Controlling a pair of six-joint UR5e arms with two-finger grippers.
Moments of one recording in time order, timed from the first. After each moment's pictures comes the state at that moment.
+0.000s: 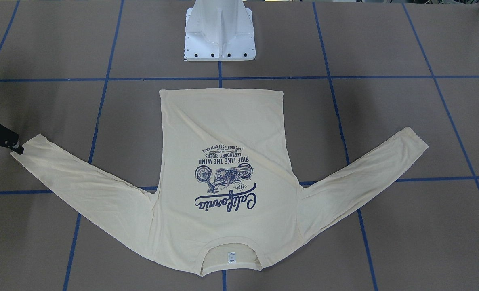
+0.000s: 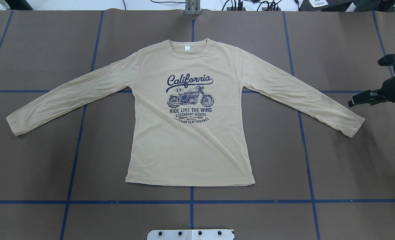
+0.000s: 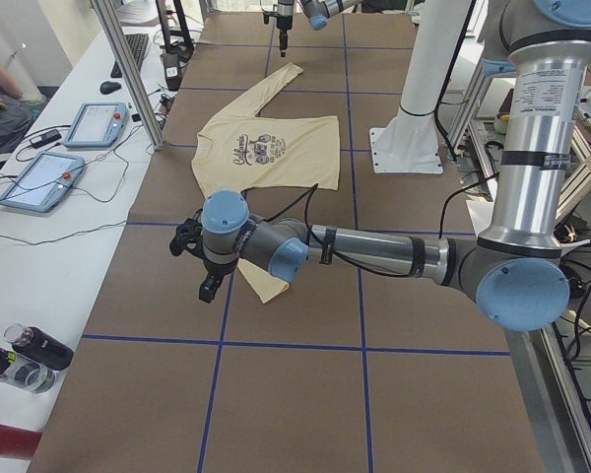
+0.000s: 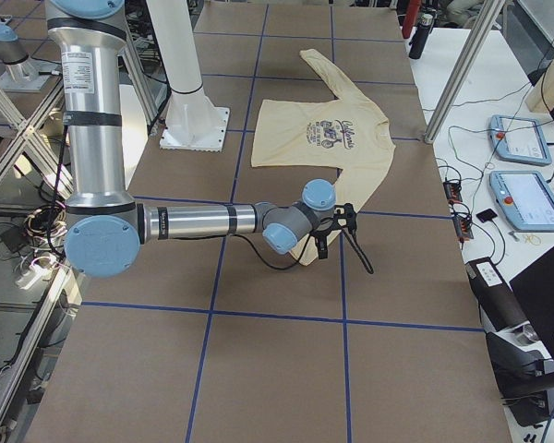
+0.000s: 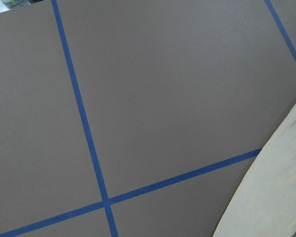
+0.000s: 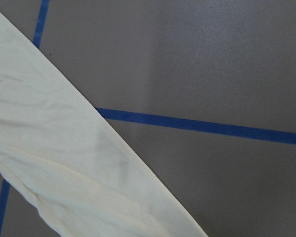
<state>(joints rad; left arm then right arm) -1.47 -1.64 -1.60 -1.94 -2.37 -0.09 1.09 -1.56 1.54 -0.89 2.28 0.65</state>
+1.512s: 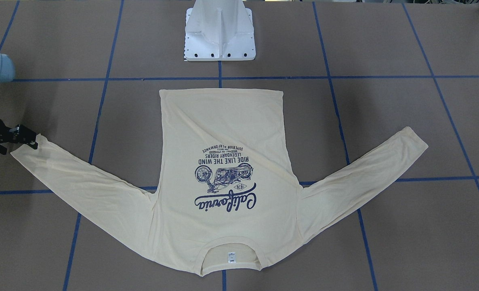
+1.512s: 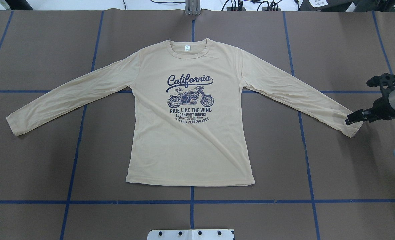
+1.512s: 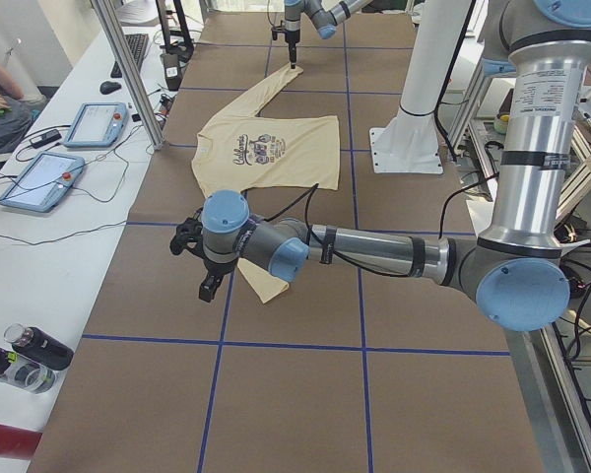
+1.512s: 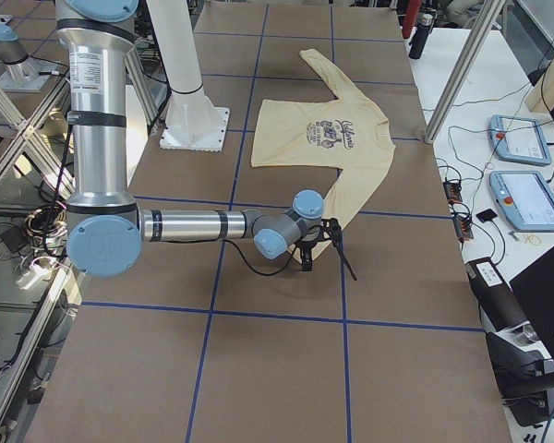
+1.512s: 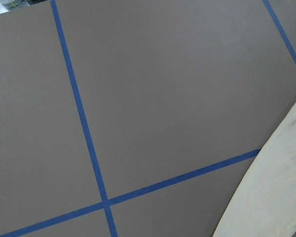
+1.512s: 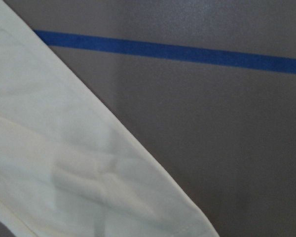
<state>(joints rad) -1.47 -1.64 -1.60 -1.95 -2.37 -0.09 1.00 -1.59 1.51 -0.93 2.22 0.66</state>
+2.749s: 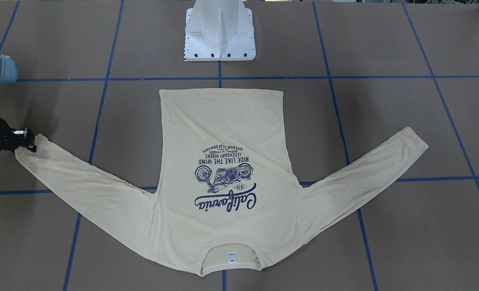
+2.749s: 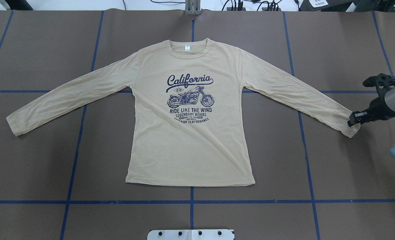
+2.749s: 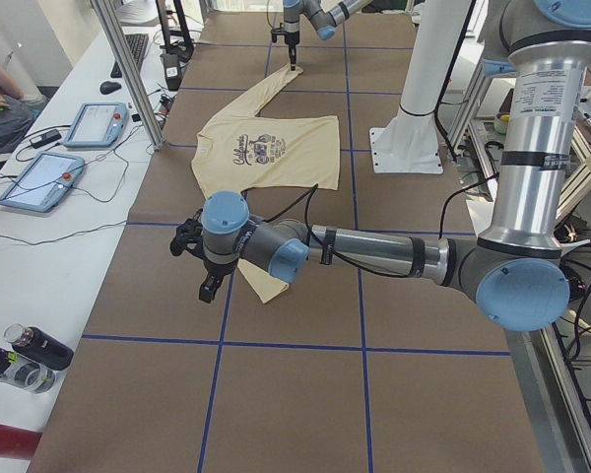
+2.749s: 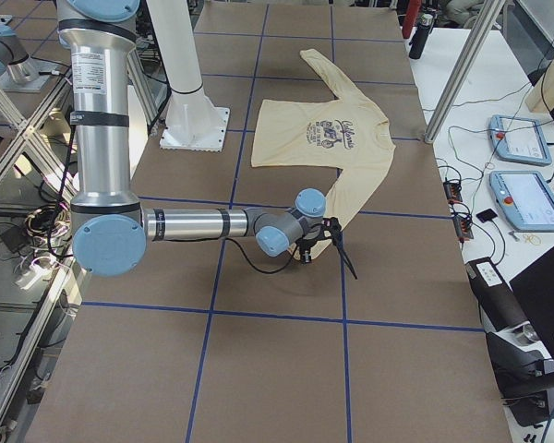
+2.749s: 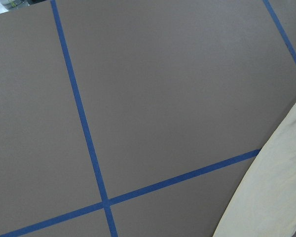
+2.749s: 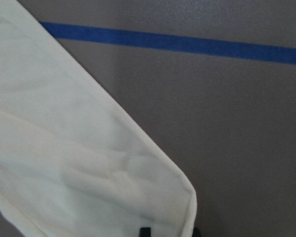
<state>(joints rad) -1.47 -1.64 -1.60 -1.95 -2.37 -0.09 0.99 -1.57 1.51 -0.96 2.24 0.66</state>
